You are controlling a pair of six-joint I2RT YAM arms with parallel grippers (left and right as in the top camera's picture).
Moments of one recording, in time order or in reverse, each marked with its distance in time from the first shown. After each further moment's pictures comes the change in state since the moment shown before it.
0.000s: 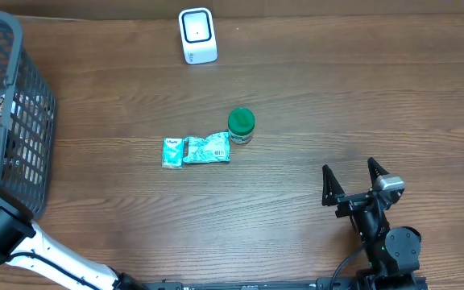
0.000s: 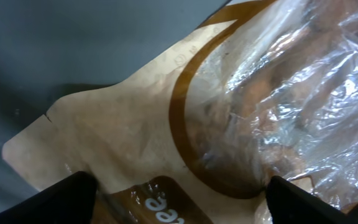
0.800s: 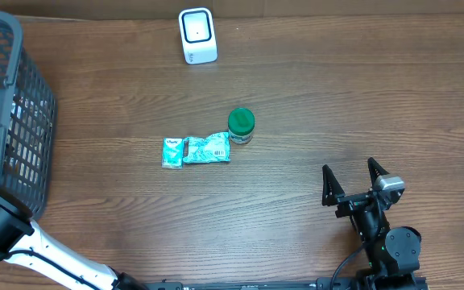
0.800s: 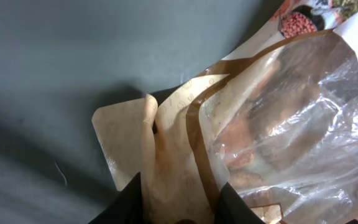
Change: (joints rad) left arm 0.000 0.035 0.050 -0.037 0.056 0.010; right arm 0.000 0.000 0.000 0.000 0.000 0.000
